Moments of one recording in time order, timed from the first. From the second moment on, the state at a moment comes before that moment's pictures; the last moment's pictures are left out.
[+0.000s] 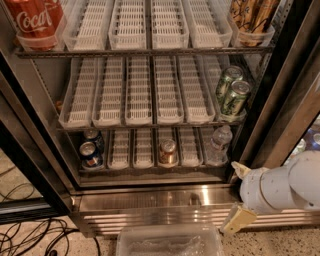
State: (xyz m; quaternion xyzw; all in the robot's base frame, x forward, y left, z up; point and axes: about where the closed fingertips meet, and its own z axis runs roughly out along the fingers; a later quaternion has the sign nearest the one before) arm 0.415 -0.198 0.688 -0.57 0.78 0.03 0.26
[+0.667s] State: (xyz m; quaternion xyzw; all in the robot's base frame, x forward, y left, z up) arm 0.465 -0.216 0.637 -0.47 0.80 0.02 0.36
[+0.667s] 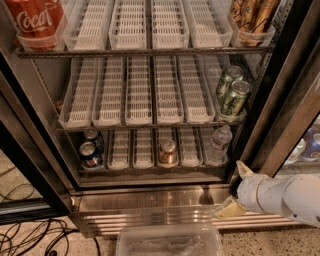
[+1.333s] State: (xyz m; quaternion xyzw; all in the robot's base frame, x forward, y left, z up) arm 0.513 -0.216 0.631 -0.41 0.80 0.05 0.44
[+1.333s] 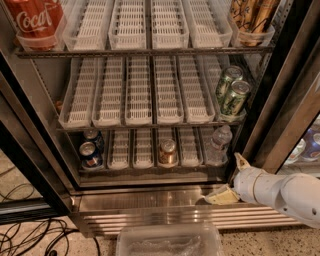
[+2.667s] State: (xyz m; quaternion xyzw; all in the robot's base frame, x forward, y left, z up) arm 0.541 -0.182 0.634 -0.24 0.79 0.02 0.57
